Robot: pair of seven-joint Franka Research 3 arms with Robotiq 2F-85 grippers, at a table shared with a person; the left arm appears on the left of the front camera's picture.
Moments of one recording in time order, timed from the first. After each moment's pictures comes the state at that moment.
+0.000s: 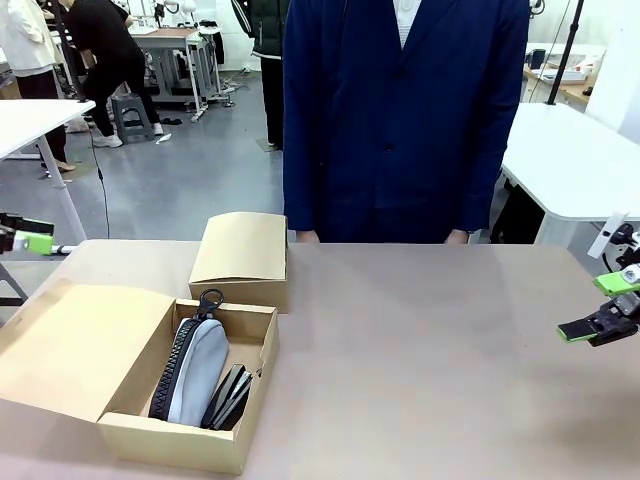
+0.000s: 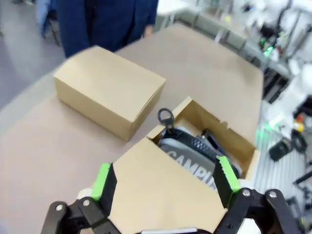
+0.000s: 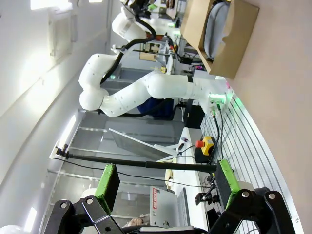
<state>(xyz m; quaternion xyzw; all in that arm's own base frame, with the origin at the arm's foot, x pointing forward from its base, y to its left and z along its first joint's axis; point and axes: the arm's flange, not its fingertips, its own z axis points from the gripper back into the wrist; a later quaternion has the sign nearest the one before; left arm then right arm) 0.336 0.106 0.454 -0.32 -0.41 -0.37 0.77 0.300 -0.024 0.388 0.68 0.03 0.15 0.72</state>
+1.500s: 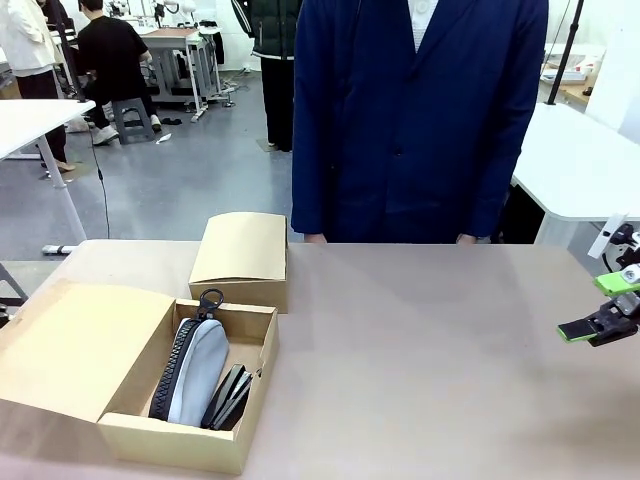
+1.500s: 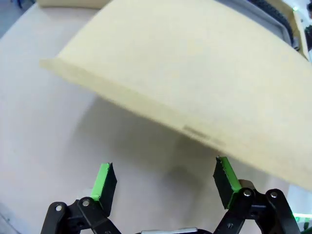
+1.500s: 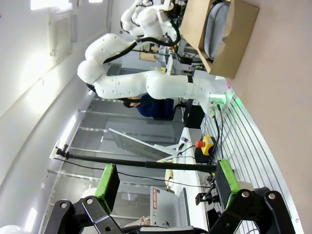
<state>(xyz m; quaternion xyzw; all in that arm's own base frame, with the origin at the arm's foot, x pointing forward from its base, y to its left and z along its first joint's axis) 0.335 0.183 0.300 -0.25 -0.30 -0.51 0.77 0.300 -0.024 0.388 0.68 0.03 0.15 0.72</state>
